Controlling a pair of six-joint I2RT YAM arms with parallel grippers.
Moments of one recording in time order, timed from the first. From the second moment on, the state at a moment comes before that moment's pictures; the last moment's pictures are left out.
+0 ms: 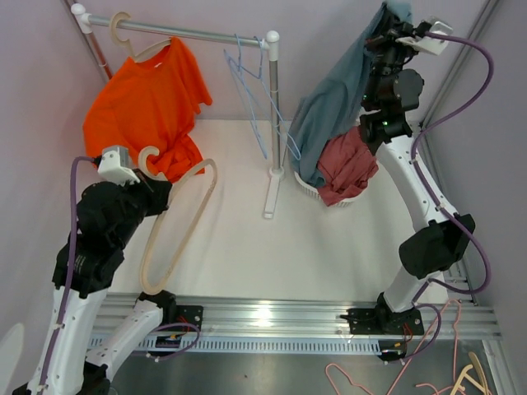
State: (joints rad) left arm -0.30 0.68 1.20 -0.78 -0.13 -0.45; right arm 0.34 1.71 1.88 0.68 0.49 0.10
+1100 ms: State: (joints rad) left arm -0.25 1.25 1.81 -0.82 -0.09 -0.43; right arm 0.23 1.95 1.43 -0.39 -0.02 0.52
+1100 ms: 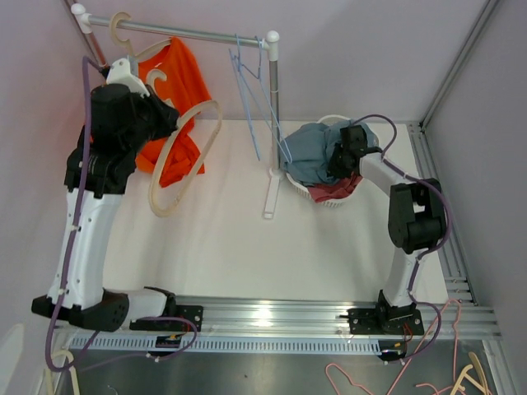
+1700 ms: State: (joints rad) left arm -0.18 1.50 2.07 -0.85 -0.15 -0.38; right arm 0.30 1.74 1.61 -0.61 0.25 0.43
